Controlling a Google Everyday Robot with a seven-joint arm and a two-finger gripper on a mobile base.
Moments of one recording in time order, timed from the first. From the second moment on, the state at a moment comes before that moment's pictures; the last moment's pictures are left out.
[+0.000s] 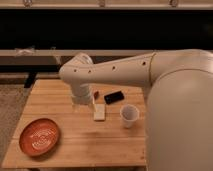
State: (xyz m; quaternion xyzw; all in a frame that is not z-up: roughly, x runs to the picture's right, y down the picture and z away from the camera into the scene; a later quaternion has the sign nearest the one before) arm -0.104 0.102 0.703 -0.26 0.23 0.64 0.68
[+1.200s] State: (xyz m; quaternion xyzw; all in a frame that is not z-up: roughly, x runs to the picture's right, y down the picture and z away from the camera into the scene) arm -0.076 0.082 0.749 -0.24 0.25 0.67 0.65
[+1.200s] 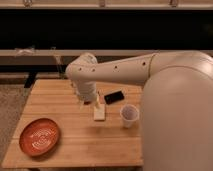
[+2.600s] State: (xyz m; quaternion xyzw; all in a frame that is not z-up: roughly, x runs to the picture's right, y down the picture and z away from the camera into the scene) arm 0.061 0.025 0.957 -0.14 0.30 0.84 0.43
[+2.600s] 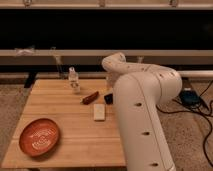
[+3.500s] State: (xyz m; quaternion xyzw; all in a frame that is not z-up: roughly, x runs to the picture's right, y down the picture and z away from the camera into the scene) arm 0.057 0.057 0.960 -0.15 0.32 0.85 0.39
